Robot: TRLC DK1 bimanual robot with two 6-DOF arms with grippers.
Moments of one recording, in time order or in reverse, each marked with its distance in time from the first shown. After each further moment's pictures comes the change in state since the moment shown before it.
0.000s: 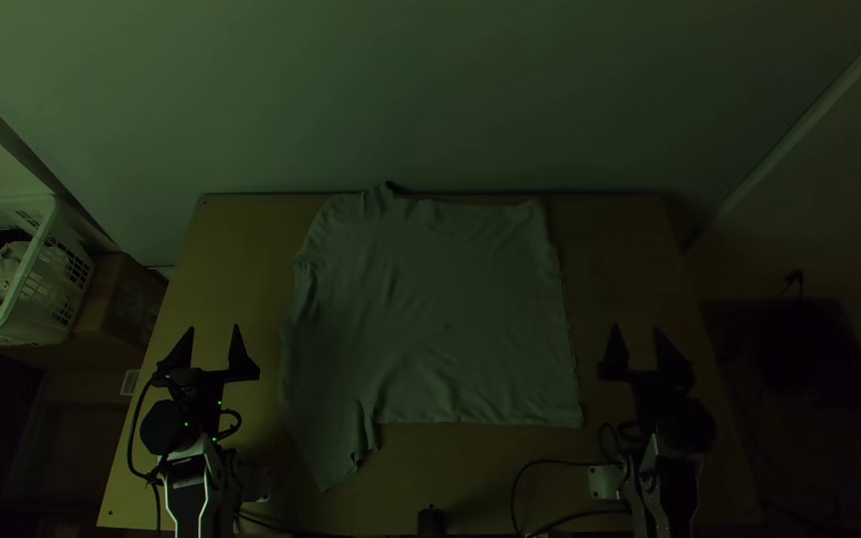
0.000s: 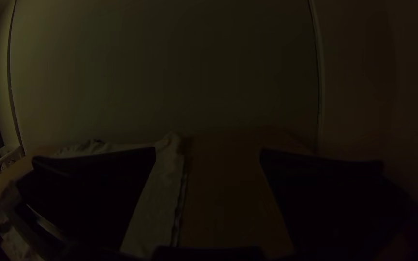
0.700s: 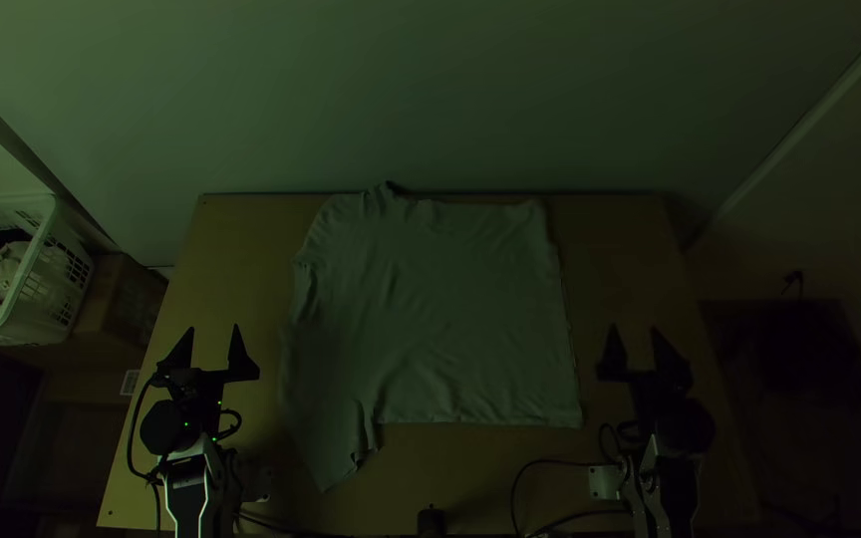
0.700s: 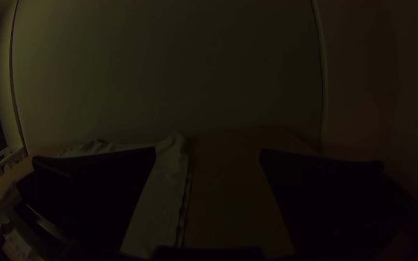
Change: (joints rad) left arm 0.000 0.000 0.000 0.000 -0.001 -0.008; right arm 0.018 0.000 0.000 0.000 0.000 0.010
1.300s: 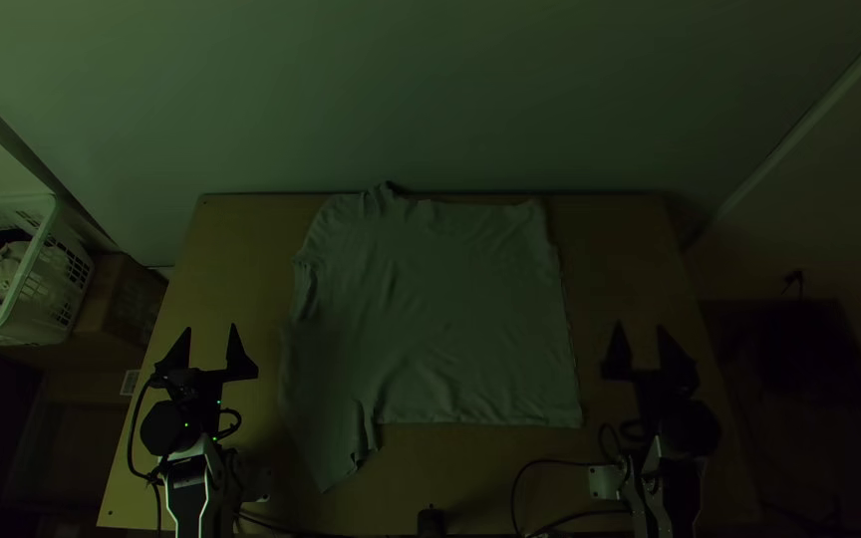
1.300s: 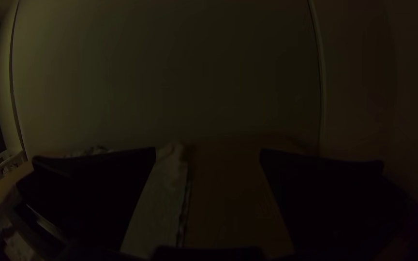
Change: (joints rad) left arm 0.000 0.000 -0.004 0.023 -0.025 -0.003; right arm -0.013 0.000 0.032 0.003 0.000 -0.001
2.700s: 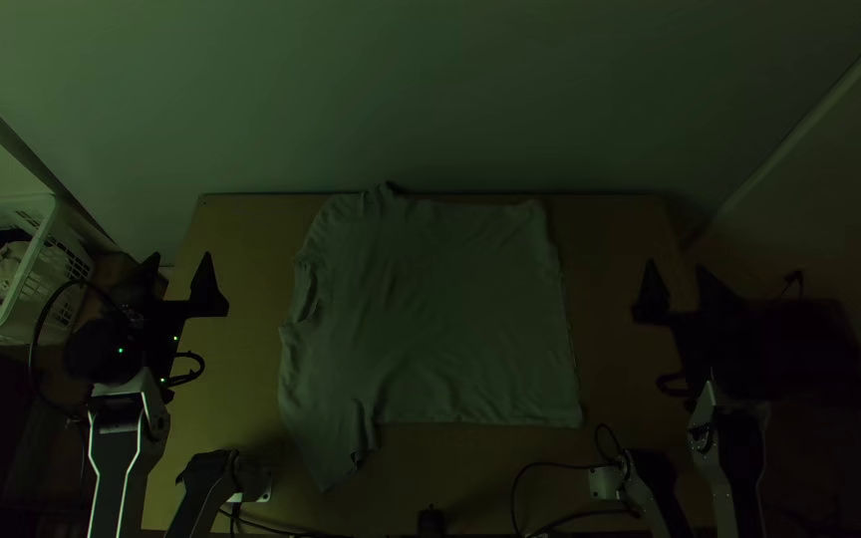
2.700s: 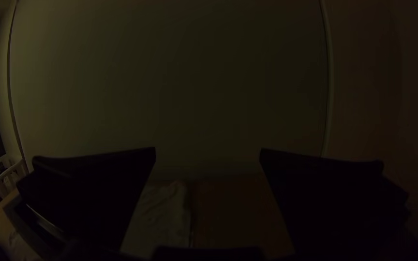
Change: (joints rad) left arm -0.100 0.621 0.672 -0.083 0.000 -0.028; right arm 0.008 0.571 0.559 0.000 0.000 -0.054
